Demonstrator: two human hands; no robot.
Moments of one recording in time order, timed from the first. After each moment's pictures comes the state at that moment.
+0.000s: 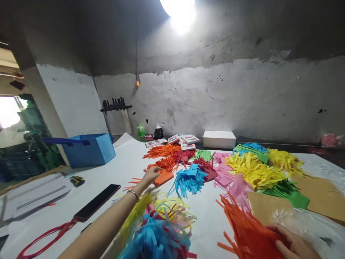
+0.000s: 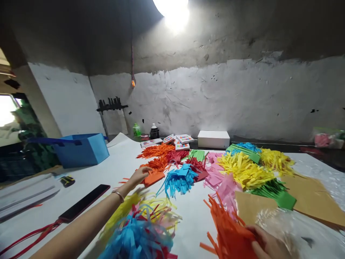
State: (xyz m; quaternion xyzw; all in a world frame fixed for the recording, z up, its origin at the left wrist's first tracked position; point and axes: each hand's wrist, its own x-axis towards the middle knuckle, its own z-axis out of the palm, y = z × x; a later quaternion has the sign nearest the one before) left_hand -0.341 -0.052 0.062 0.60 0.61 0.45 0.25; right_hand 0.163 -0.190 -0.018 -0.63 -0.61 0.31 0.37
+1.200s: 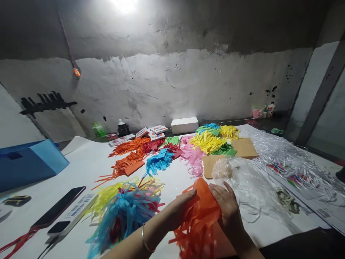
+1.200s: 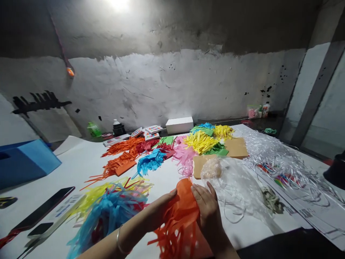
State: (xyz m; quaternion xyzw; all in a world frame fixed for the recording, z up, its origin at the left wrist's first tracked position) left_hand -0.069 -0.274 0.037 0.50 0.21 0.28 0.79; right_hand 0.126 -0.312 -0.027 -0.42 -0.73 -0.22 0.49
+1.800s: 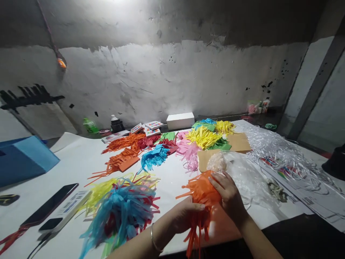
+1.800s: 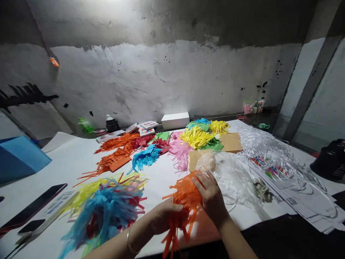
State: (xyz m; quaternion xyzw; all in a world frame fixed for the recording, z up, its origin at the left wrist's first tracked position) left_hand -0.038 -0.288 0.005 0.41 0.23 0.21 0.86; right_hand 0.163 -0.306 -0.019 -0.43 -0.75 -0.25 0.44
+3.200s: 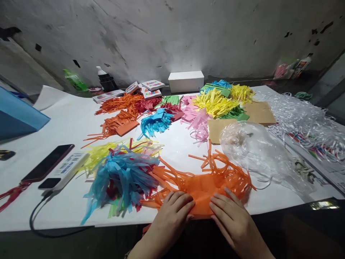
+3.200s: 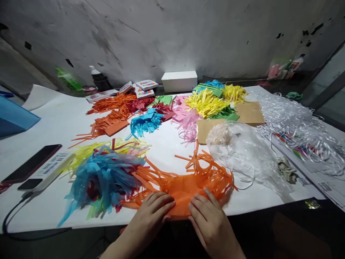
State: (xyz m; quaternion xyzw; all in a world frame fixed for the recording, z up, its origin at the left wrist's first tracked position) left_hand -0.129 -0.340 -0.056 0.92 0.32 0.23 0.08; right_hand 0.106 -0.396 -0.051 -0.43 -0.83 -0.05 0.34
